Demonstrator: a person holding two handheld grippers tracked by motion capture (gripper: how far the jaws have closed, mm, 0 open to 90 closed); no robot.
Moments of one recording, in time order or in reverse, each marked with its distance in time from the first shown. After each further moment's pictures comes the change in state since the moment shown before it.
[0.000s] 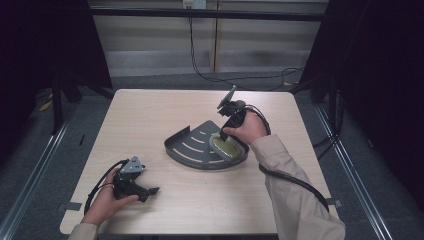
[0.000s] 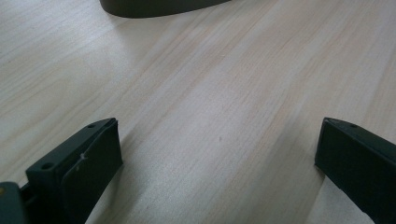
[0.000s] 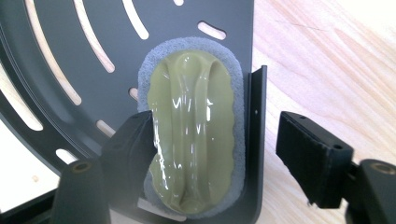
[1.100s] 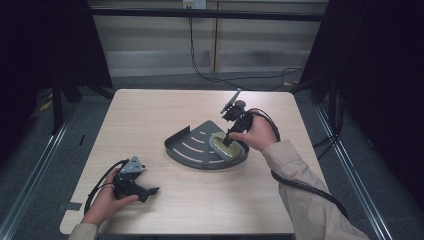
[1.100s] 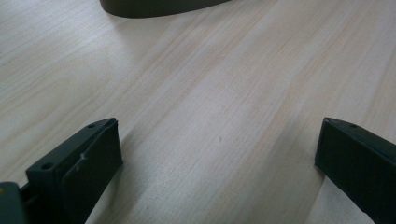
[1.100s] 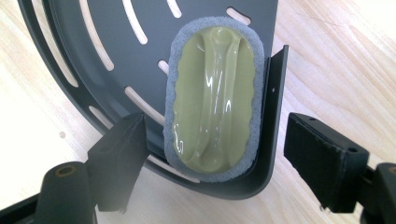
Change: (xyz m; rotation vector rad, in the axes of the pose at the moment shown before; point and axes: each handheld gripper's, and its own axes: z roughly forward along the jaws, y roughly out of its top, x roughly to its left) left arm 0.000 0.000 0.000 -0.001 -0.003 -0.004; right arm 0.010 -0.025 -0.022 -0.033 0.035 -0.092
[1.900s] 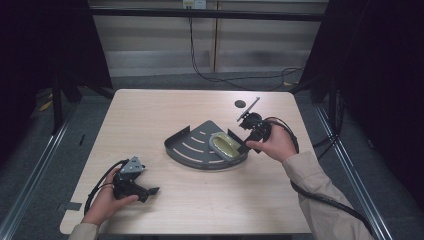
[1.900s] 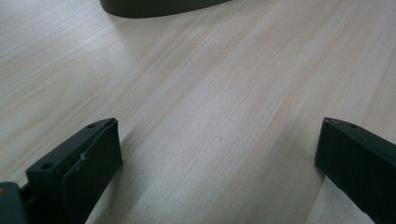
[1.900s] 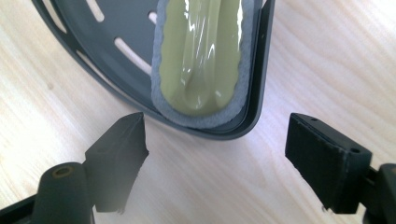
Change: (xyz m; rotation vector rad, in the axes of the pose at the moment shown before) left arm 0.000 0.000 0.000 -0.003 0.006 0.004; right arm -0.012 -0.051 -0.008 -0.029 0.016 -0.004
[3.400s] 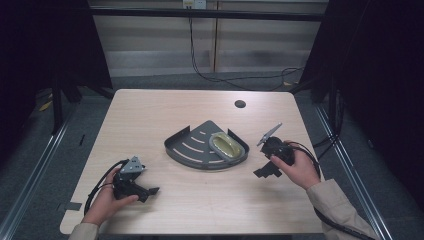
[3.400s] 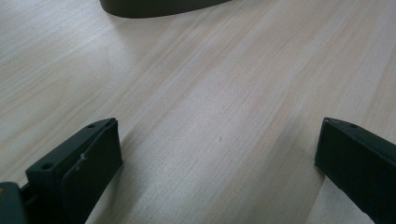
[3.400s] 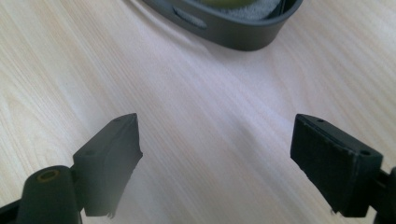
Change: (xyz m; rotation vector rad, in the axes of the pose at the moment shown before) left arm 0.000 0.000 0.000 0.008 -0.001 0.009; right arm 0.000 -0.087 0.012 -0.055 0.053 -0.071
